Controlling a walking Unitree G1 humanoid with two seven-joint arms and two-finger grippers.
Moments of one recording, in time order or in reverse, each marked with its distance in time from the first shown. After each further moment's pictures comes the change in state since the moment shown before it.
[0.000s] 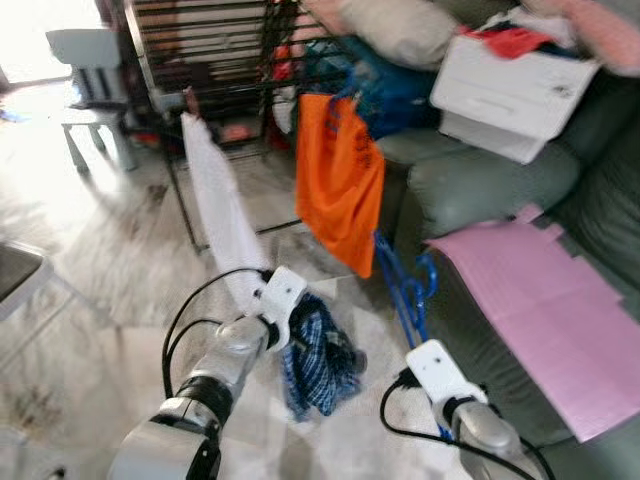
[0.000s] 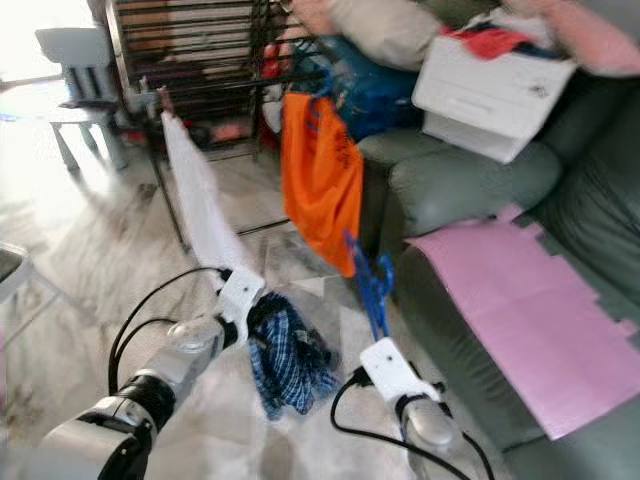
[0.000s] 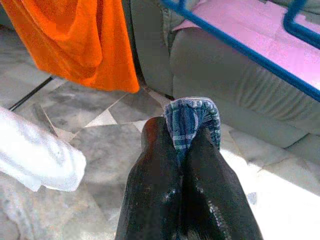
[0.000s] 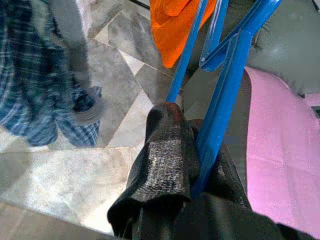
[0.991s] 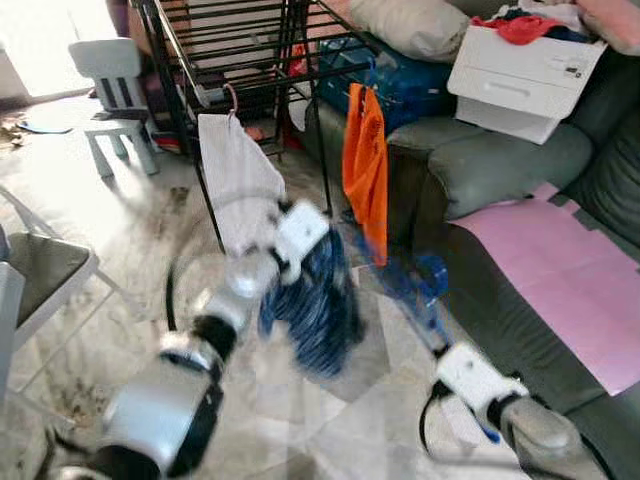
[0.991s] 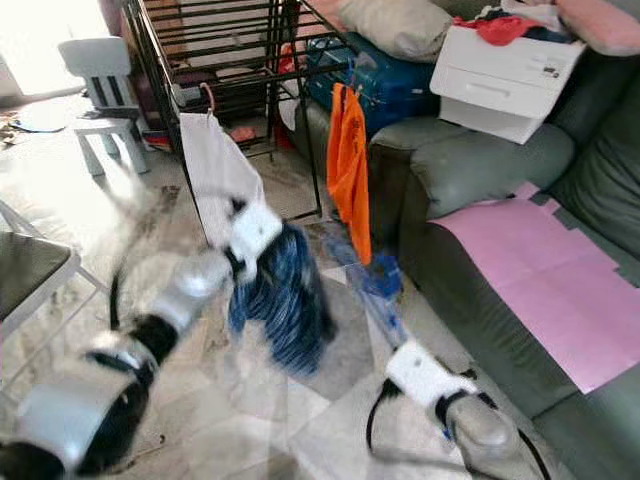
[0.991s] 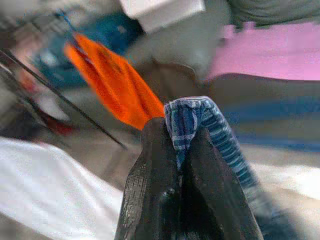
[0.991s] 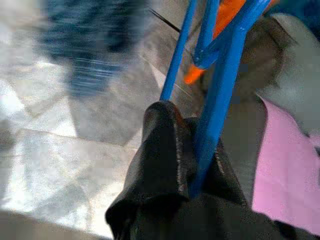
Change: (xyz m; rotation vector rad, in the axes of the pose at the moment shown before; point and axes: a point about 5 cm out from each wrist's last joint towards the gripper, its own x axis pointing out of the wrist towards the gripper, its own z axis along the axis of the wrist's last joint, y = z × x) left arm 0.003 0.037 0.112 0.449 -0.258 0.118; right arm -0.030 -0.029 0.015 -0.229 0.018 0.212
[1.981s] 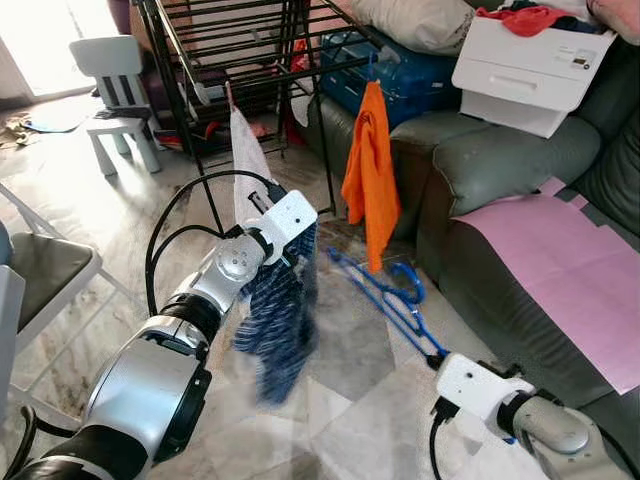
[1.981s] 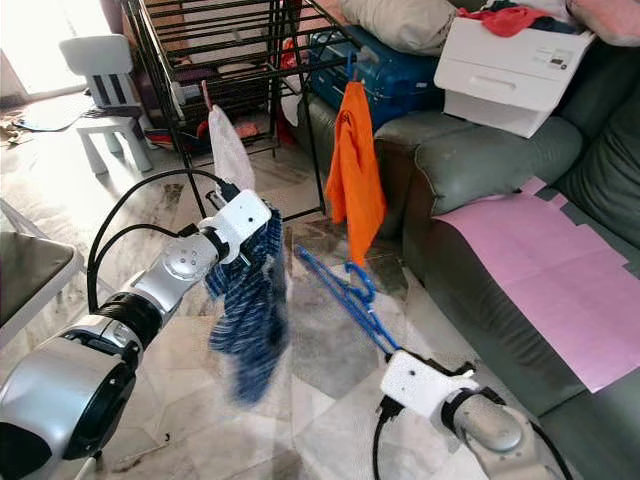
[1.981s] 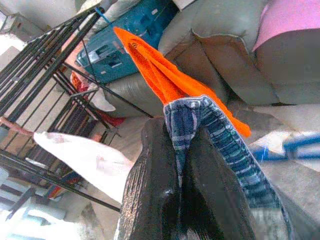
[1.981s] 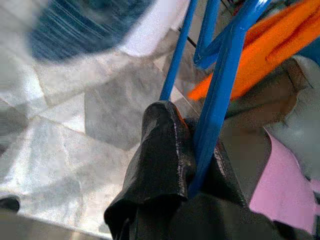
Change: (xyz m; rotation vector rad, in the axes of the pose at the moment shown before) left arm -0.006 0.016 -0.010 0.168 0.101 0.074; right arm -0.019 0.005 0.021 -0.162 0.008 0.113
